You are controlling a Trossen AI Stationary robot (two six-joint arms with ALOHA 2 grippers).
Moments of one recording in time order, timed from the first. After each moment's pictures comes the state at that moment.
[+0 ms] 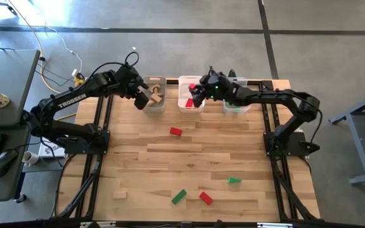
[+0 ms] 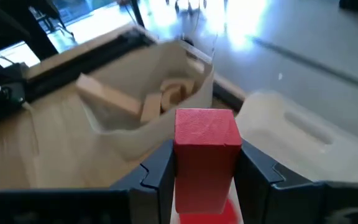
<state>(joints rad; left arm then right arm) 0.75 1.19 1.08 -0.87 -0.04 -0.12 -0.44 1.62 1.00 0.19 0.05 0.22</state>
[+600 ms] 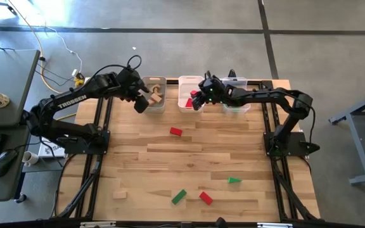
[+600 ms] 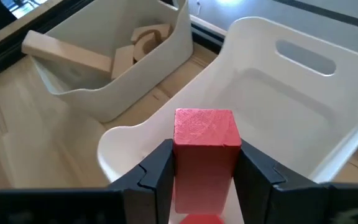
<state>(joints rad) 0.70 1.19 1.08 -0.91 -0.03 -0.13 -0.47 1.71 1.00 0.10 0.04 0.34</state>
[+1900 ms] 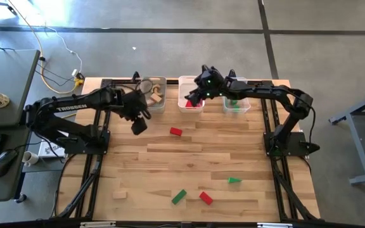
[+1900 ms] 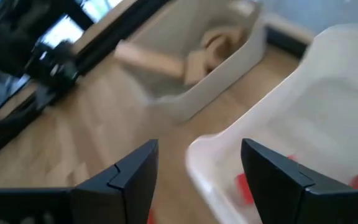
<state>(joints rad) 0.36 1.19 1.08 -1.09 -0.04 -0.28 -0.47 1.71 1.17 -0.07 -0.22 0.39</state>
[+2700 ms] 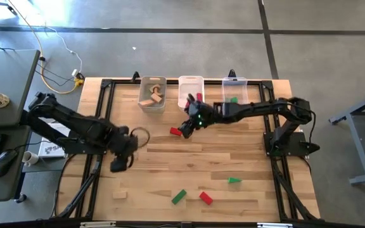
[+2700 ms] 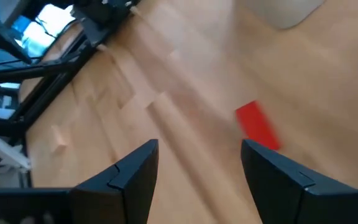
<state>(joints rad) -0.31 1.19 1.08 -1.23 0.01 -0.53 -0.07 1.71 1.26 -0.27 -0.02 0.72</state>
